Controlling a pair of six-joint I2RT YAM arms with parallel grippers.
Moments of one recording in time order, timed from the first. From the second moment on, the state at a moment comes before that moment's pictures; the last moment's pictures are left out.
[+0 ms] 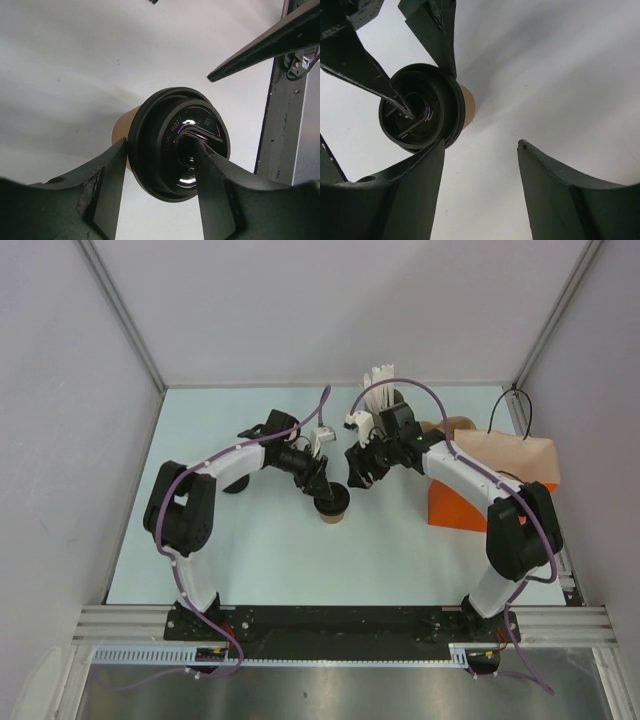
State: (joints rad) left arm -0.43 1.88 1.30 -0.50 0.91 0.33; right arm 0.49 1.67 1.31 -0.47 -0.49 -0.22
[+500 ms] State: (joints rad) left arm -0.42 1.88 1.30 -0.49 0.91 0.32; right arm 0.49 1.75 1.31 -0.47 -0.56 -0.21
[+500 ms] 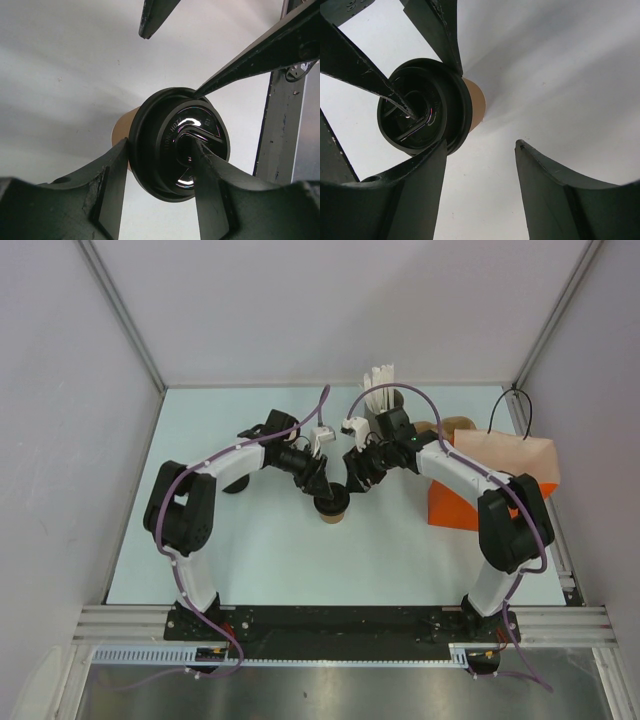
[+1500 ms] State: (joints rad) left arm -0.42 1.90 1.32 -0.51 0.91 0.31; right arm 0.50 1.78 1.31 -0.46 -0.54 -0.20
